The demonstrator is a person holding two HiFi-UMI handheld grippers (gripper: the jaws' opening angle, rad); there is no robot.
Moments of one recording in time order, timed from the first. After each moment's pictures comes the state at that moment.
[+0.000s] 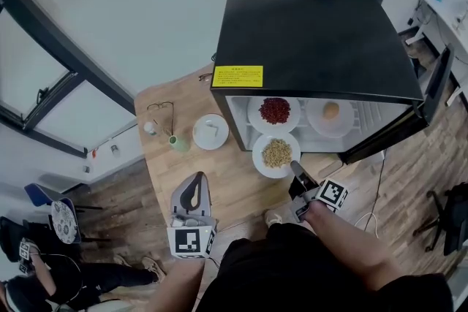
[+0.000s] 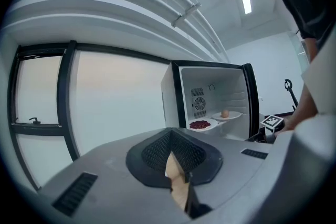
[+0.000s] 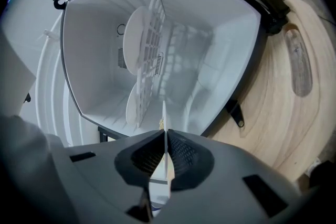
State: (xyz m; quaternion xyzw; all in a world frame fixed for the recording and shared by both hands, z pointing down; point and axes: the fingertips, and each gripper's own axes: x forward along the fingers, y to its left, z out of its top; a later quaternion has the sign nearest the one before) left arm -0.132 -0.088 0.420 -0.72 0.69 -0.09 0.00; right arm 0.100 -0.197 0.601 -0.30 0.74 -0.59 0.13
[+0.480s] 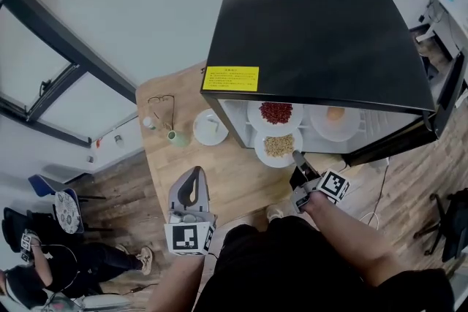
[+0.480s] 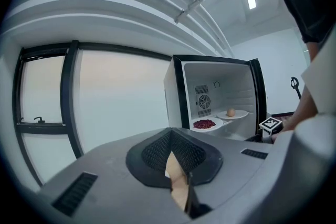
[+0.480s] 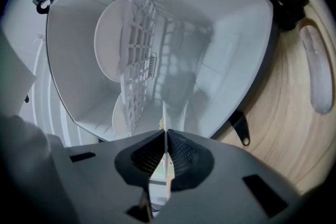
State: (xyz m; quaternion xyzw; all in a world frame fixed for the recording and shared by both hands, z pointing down) left arm -0.132 -0.105 0.423 -0.70 0.71 -0.09 -0.01; right arm 0.096 -0.234 0.613 -0.29 0.73 -0.60 0.14
